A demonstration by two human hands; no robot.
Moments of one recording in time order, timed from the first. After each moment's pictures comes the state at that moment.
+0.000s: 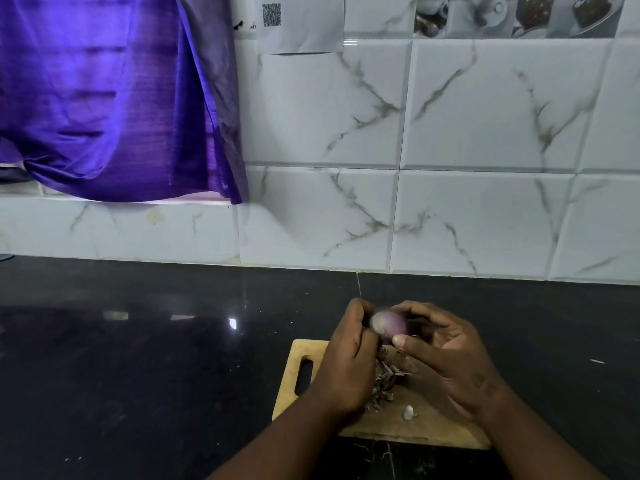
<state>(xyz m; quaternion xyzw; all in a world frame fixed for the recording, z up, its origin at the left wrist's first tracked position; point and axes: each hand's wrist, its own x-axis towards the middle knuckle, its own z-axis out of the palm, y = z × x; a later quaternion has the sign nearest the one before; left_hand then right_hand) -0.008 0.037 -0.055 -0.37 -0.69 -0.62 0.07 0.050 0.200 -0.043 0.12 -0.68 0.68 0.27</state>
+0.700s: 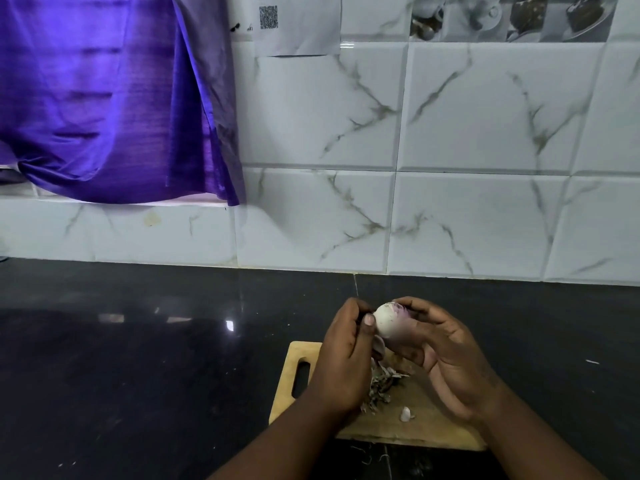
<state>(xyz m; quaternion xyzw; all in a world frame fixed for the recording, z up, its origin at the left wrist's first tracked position) -0.012 0.043 -0.060 -0.36 -0.68 -0.63 0.12 0.045 0.198 -0.041 0.06 -0.57 0.80 0.17</state>
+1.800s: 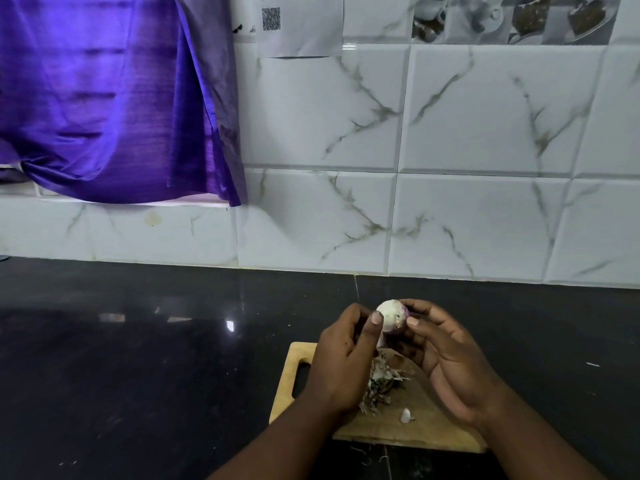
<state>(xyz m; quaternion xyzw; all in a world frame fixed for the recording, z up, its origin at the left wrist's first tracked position) -0.009 0.037 -0.056 -0.34 -0.69 -0.63 0.08 0.045 0.200 -0.040 0.05 -0.57 0.81 0.17</state>
